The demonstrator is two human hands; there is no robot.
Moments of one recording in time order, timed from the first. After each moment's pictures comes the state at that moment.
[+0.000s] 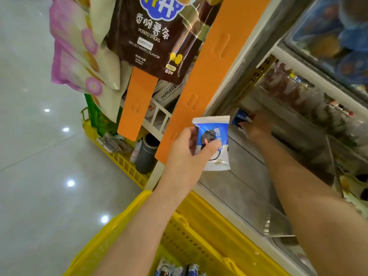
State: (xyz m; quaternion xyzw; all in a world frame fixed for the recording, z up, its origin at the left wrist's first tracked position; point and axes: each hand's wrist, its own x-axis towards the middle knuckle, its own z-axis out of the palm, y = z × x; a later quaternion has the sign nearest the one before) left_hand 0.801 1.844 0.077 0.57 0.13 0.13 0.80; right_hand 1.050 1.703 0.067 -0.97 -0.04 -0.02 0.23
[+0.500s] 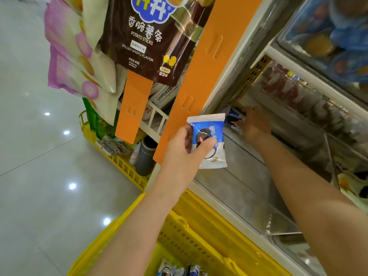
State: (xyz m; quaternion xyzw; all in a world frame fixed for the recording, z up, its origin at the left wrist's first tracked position) left_hand 0.804 1.848 0.084 0.58 0.14 0.12 0.79; right_hand 1.044 1.713 0.077 -0.99 -0.13 -0.07 0.02
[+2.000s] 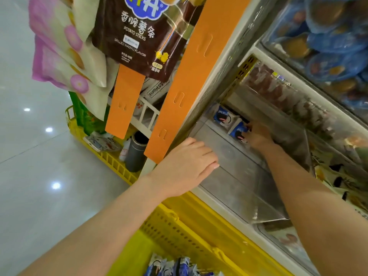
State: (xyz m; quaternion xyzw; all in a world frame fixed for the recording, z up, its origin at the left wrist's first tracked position) left_hand 0.816 1.844 0.052 0.91 -0.21 0.24 0.26; right_hand 1.022 1.662 0.082 -0.99 -0.02 0.02 0.11
